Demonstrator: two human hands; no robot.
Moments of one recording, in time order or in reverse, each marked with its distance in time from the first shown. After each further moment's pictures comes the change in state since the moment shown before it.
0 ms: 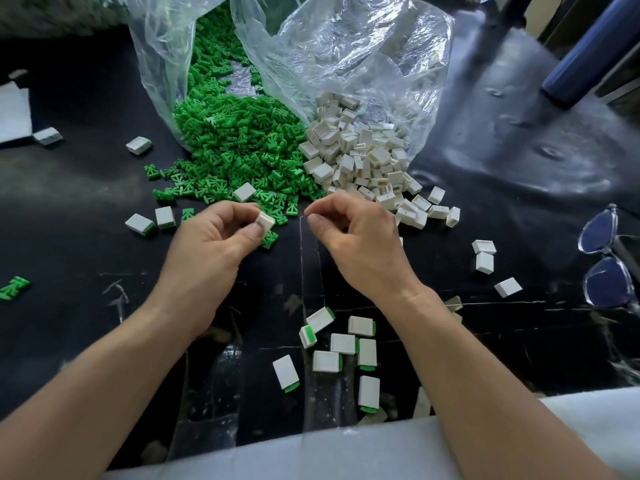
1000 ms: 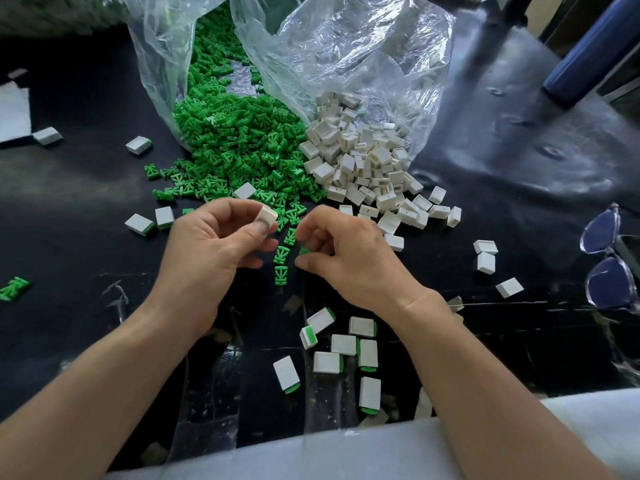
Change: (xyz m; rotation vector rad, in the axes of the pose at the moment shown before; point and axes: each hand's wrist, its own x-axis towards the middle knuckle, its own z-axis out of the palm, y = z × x) left_hand -0.004 0.006 0.002 -0.156 -0.024 -0.004; right_hand -0.006 -0.003 -0.003 -0.105 -0.294 -0.033
